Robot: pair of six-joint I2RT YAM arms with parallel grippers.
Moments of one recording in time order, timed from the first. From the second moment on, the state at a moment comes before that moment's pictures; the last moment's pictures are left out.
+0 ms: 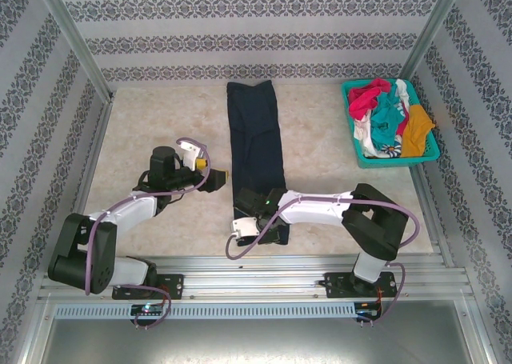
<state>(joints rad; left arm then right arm) -0.21 1.33 0.56 0.28 0.63 -0.14 1.04 1.73 1.01 -0.70 -0.03 -0.67</state>
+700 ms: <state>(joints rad) -0.21 0.95 0.68 -0.19 0.52 0.29 0.80 1.70 1.38 -0.95 -0.09 -0.76</state>
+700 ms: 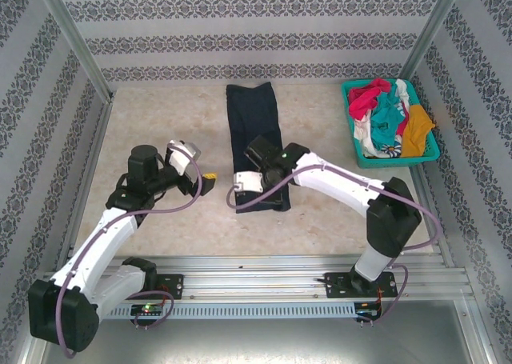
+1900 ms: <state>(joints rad) -0.21 0.89 0.65 -0.44 0.45 0.42 0.57 2.25 2.03 -0.98 -0.03 -0.95</state>
